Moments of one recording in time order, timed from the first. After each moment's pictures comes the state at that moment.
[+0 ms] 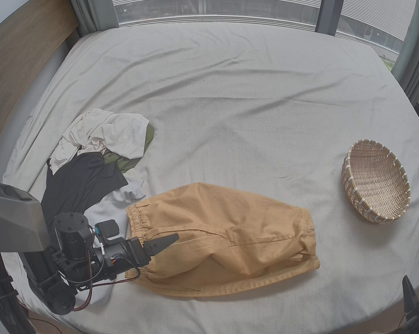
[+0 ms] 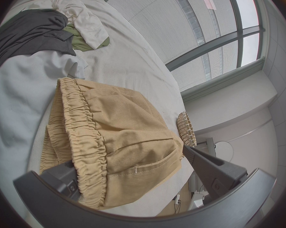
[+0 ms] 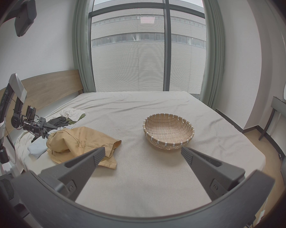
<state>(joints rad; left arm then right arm) -0.39 2.05 -0.19 -1.55 -0.38 -0.68 -0.01 0.02 -0.02 0.00 0.01 0.00</state>
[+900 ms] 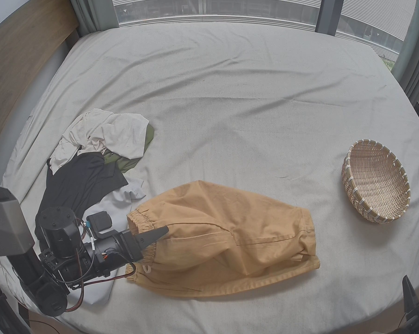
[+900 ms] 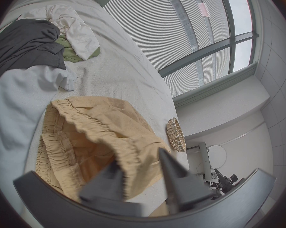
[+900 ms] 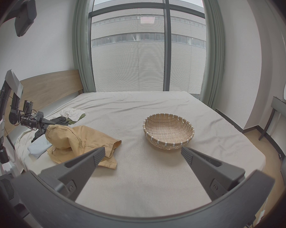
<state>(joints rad) -0.41 1.95 -0.18 -1.55 -0.38 -0.72 -0.01 0.02 -0.02 0.00 0.01 0.00</state>
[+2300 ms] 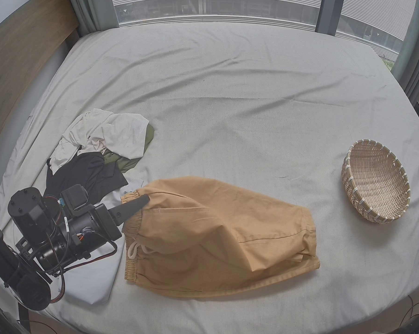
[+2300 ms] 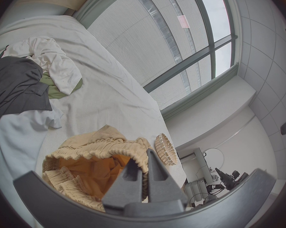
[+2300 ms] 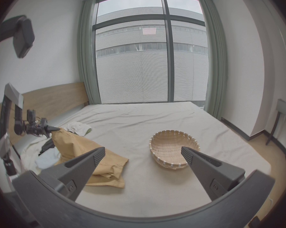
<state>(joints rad) -0.36 1.77 -0.22 -1.55 -0.42 -0.69 -0.01 0.18 -0.22 -0.05 0.11 0.07</state>
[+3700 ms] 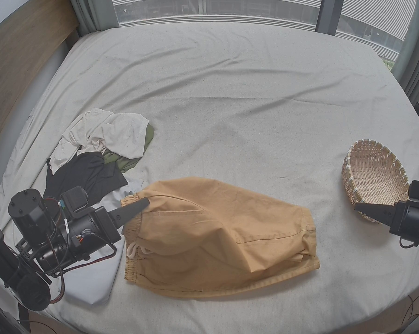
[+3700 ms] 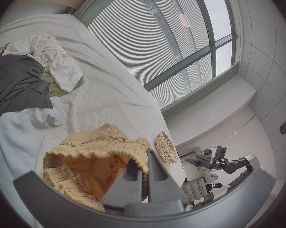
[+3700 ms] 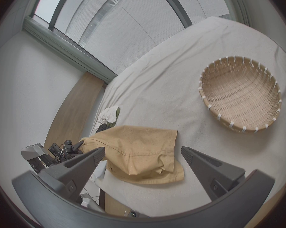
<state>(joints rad) -0.35 1.77 -0.20 -1.55 -0.43 -0.69 0.06 1.26 -0.36 -0.51 0.51 0.44</state>
